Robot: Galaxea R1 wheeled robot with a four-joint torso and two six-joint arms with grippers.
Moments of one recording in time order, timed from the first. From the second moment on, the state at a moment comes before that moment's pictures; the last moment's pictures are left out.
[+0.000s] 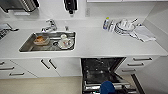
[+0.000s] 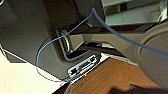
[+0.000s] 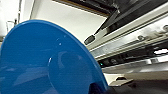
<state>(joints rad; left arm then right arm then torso) 1.28 2.47 -1.76 0.63 0.22 -0.33 -0.71 2.31 -1.44 0.19 0.01 0.25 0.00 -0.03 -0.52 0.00</state>
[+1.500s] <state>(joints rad) 1.52 2.74 -2.21 0.64 -0.04 -0.28 -0.50 2.78 -2.07 0.21 -0.14 0.37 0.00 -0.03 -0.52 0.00</state>
